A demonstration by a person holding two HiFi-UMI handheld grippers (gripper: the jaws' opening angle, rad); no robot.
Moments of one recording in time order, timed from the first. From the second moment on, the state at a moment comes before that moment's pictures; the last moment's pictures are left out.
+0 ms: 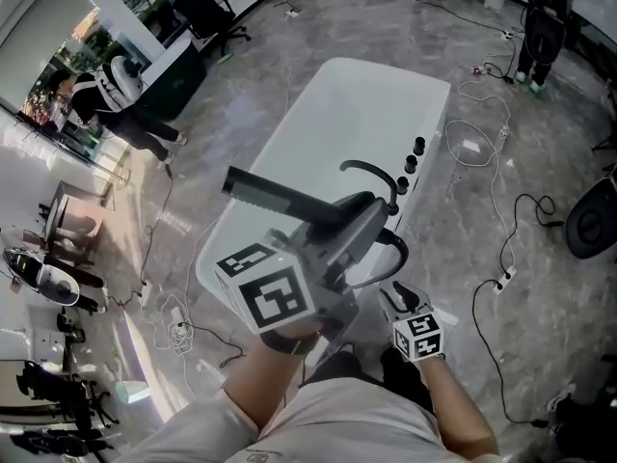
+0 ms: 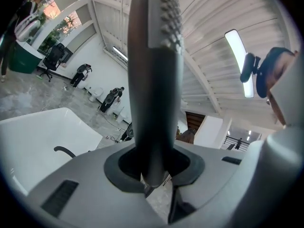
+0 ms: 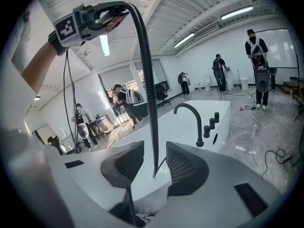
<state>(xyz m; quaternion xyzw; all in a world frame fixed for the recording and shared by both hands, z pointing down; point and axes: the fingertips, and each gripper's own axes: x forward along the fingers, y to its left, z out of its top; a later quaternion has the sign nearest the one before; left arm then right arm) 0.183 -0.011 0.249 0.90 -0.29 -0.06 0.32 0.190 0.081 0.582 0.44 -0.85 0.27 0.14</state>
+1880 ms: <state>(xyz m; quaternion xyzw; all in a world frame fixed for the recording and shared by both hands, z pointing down) 0.058 -0.146 0.326 0.80 -0.41 -0.13 0.43 0.290 -0.024 0.608 0.50 -0.71 0.50 -0.05</state>
